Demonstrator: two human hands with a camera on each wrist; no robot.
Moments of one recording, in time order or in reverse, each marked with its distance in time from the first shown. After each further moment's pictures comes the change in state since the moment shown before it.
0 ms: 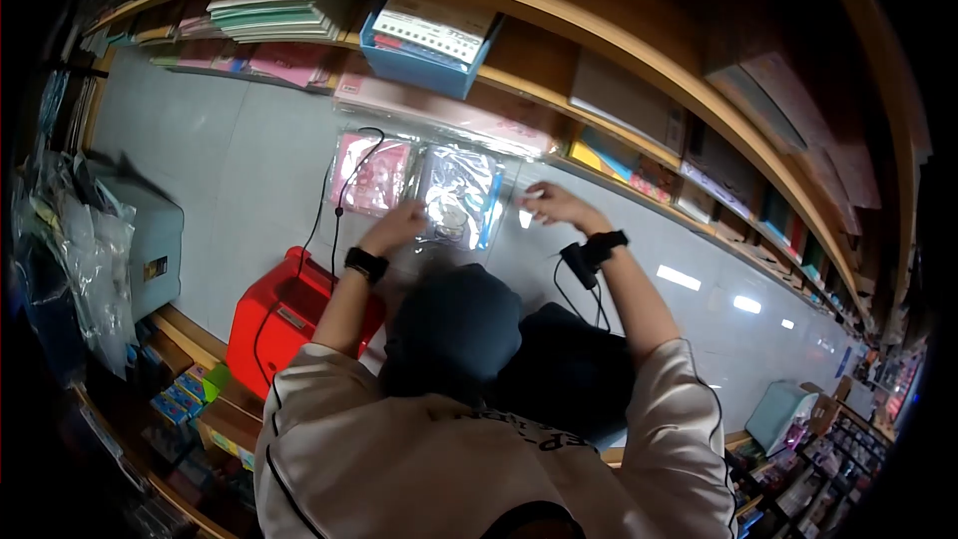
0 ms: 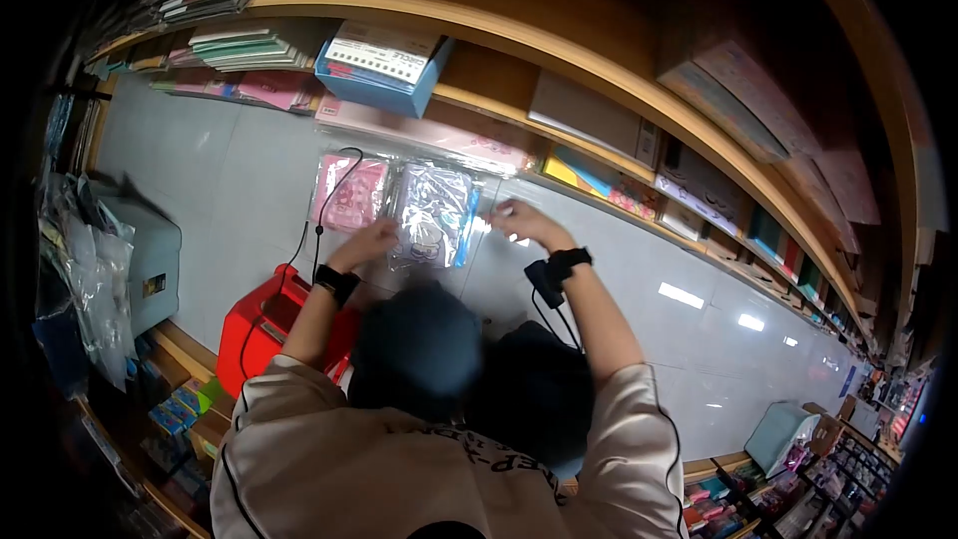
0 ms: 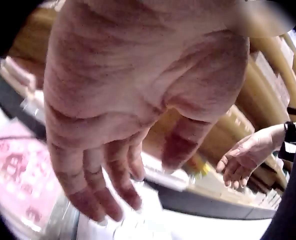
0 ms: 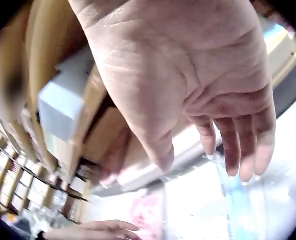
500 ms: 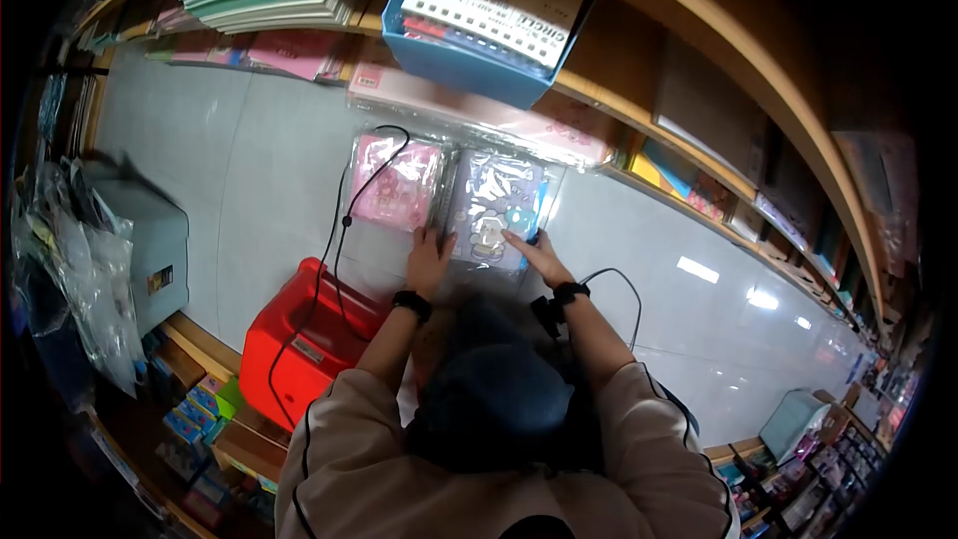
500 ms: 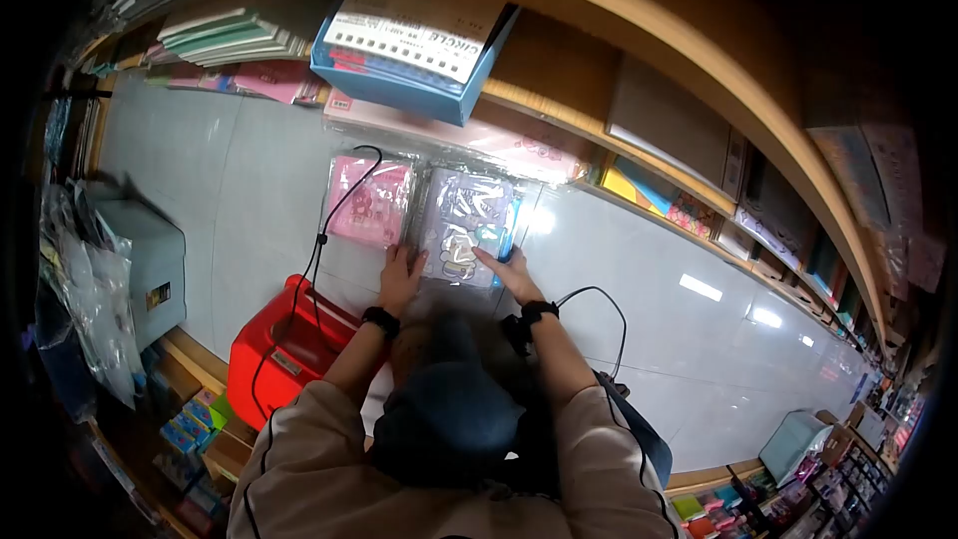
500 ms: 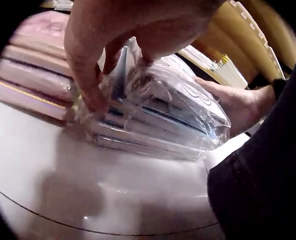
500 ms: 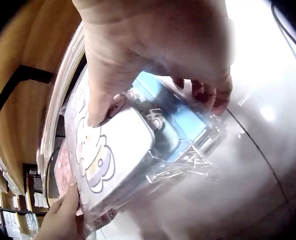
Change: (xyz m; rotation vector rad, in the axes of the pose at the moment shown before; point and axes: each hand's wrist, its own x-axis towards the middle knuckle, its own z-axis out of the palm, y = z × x) left_hand -0.004 -0.068 0.064 0.234 0.432 -0.280; right_hand 0.097 0.084 0.143 0.530 0.267 0.084
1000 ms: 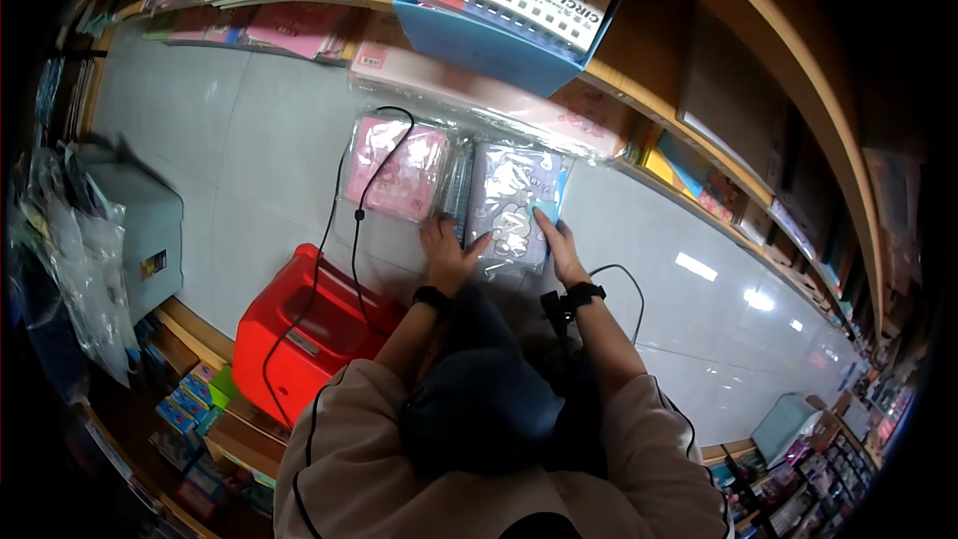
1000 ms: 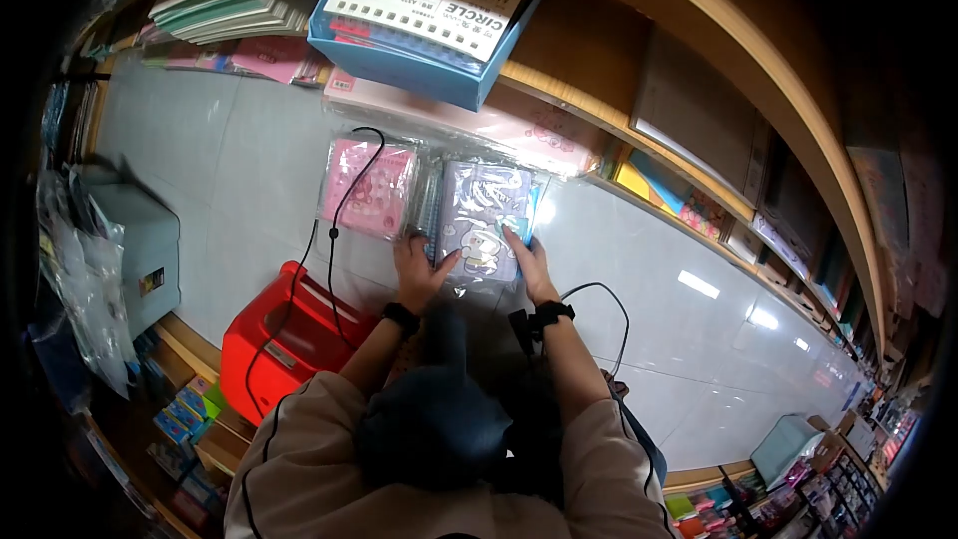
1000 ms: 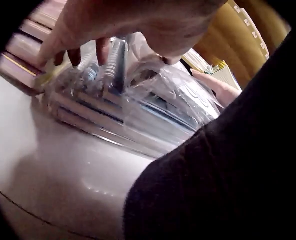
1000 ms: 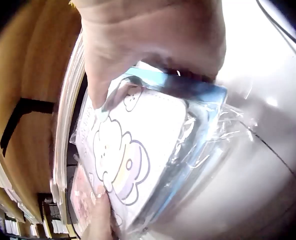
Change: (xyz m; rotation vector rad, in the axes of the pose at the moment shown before) left_hand -0.007 0.011 0.033 -0.078 0.237 0.253; right_hand -0.019 -0.023 -0.013 0.303 0.051 0.047
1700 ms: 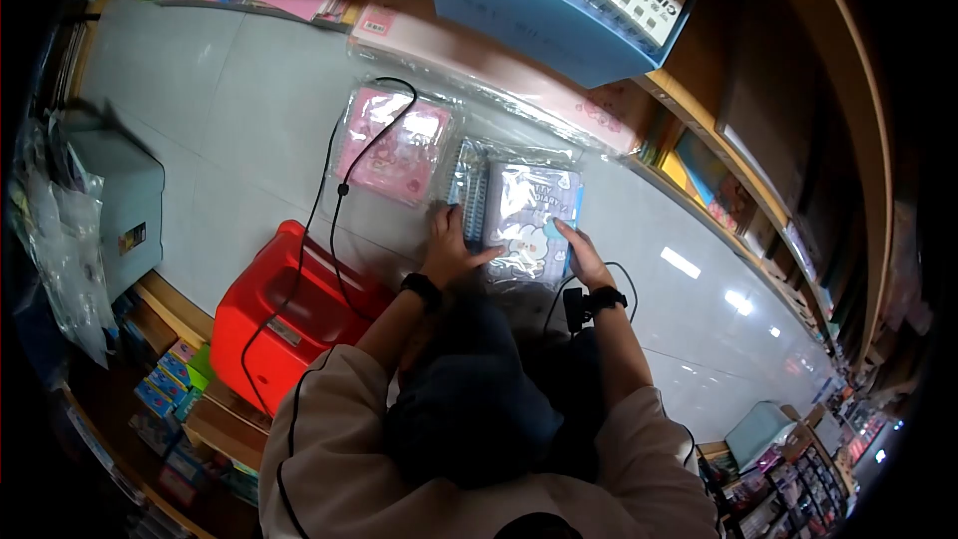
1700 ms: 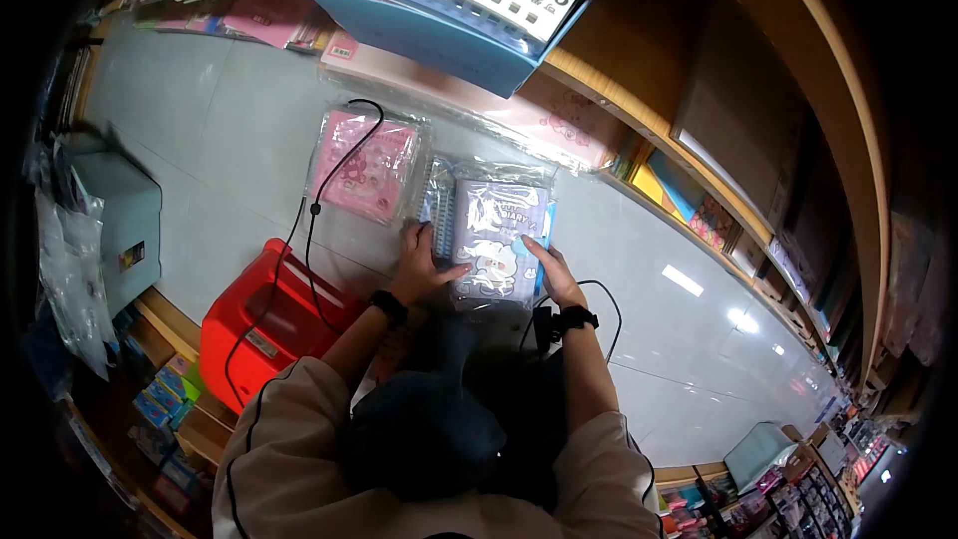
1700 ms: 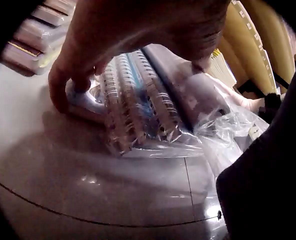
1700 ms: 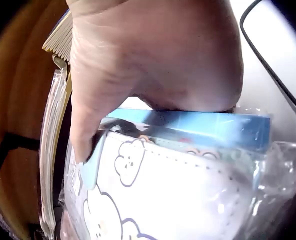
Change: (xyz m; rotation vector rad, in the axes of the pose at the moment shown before) left_hand -0.013 -0.012 0.009 -0.087 -0.269 -0.080; right_hand 0.007 0.018 -0.050 0.132 -0.182 0.102
